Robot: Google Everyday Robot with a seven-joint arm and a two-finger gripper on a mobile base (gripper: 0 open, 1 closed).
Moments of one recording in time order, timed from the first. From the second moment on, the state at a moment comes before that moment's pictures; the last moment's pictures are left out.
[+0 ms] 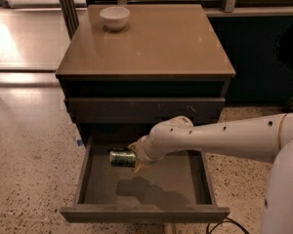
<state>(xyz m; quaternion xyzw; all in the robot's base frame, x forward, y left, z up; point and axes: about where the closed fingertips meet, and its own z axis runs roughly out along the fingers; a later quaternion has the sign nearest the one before) 0.546 0.037 0.532 -0.78 0.57 0.06 0.25</state>
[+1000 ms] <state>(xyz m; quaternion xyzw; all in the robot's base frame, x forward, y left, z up) 0.561 0.043 0.629 -0.80 0.52 0.05 0.28</state>
